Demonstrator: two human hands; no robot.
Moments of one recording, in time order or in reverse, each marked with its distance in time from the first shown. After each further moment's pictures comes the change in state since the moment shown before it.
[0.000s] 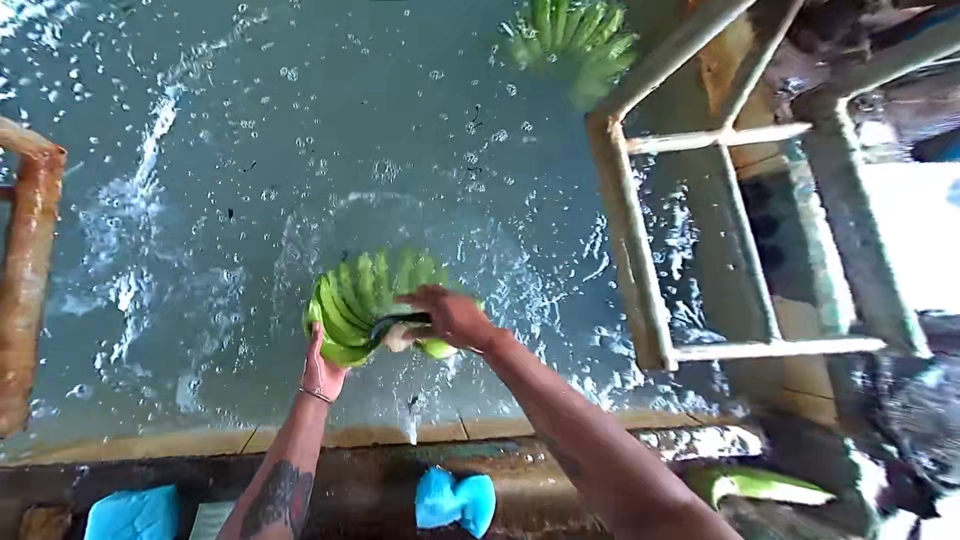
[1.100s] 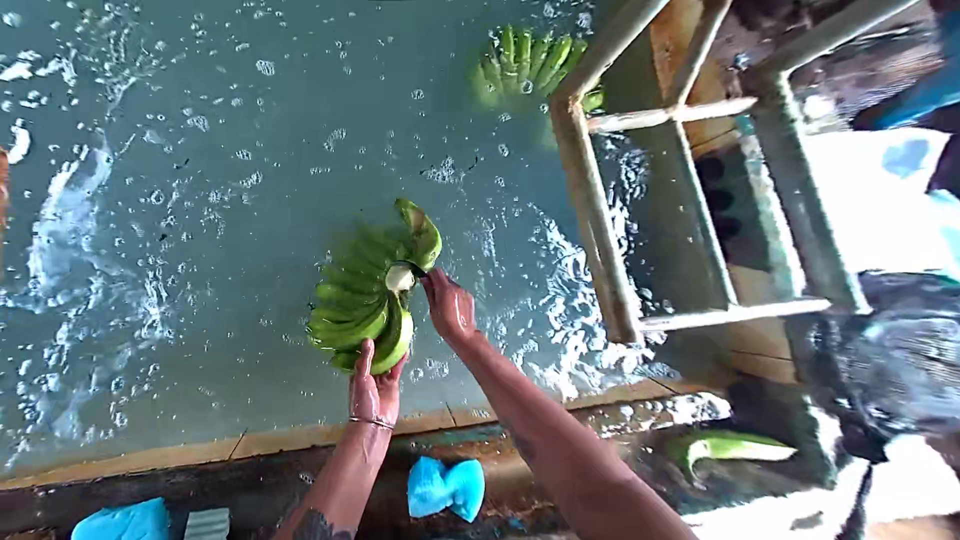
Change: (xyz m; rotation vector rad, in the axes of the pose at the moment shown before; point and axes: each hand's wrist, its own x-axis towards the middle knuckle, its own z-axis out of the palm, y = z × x) left_hand -0.087 -0.037 0.102 -0.380 0.141 -0.111; right_hand -0.012 0.023 0.033 0.035 0.539 0.410
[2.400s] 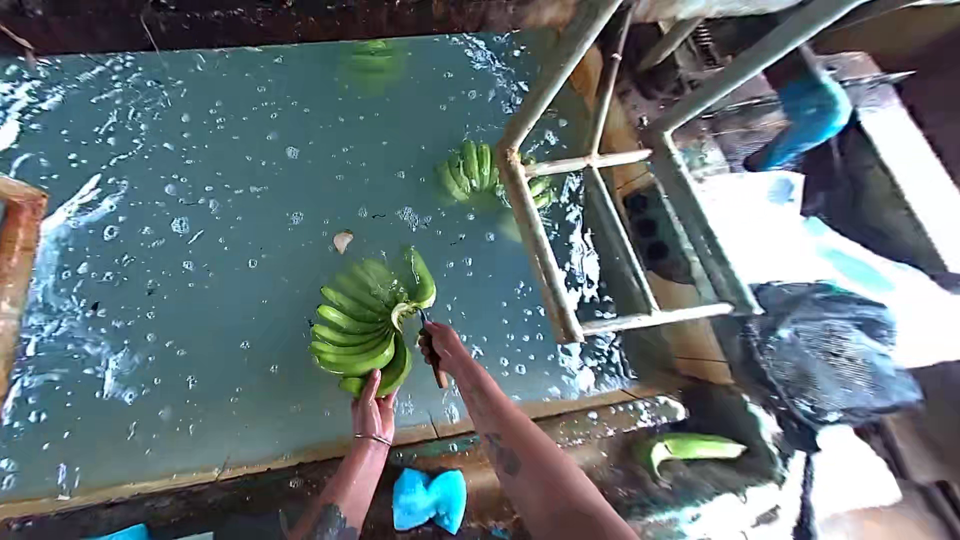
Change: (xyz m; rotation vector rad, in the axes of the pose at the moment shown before) left_hand 0.024 -0.056 -0.043 0.025 -0.086 0.092; right_hand -0.023 0.037 0.004 1.006 -0.240 0.793
